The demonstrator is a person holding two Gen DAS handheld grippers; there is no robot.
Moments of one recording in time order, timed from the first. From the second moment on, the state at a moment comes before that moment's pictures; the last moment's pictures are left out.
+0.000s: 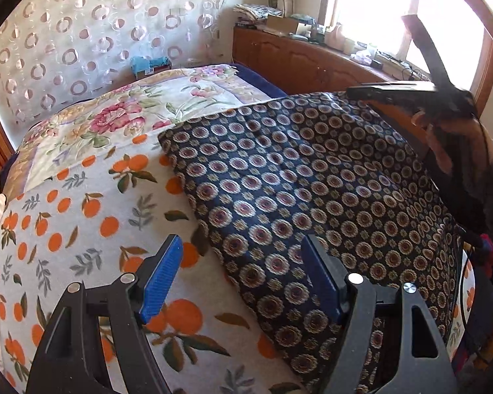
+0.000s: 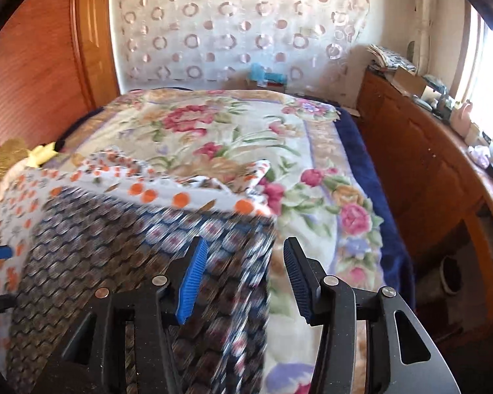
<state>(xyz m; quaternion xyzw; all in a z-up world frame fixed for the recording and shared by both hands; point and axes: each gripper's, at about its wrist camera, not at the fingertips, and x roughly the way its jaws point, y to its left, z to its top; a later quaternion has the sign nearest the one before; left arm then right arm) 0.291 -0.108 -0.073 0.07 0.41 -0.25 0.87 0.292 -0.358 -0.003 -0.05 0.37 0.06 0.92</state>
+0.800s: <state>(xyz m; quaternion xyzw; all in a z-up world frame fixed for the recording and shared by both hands) 0.170 -0.107 -0.089 0.05 0.42 -0.26 0.87 0.068 -0.414 -0.042 0.02 0.40 0.06 0.91</state>
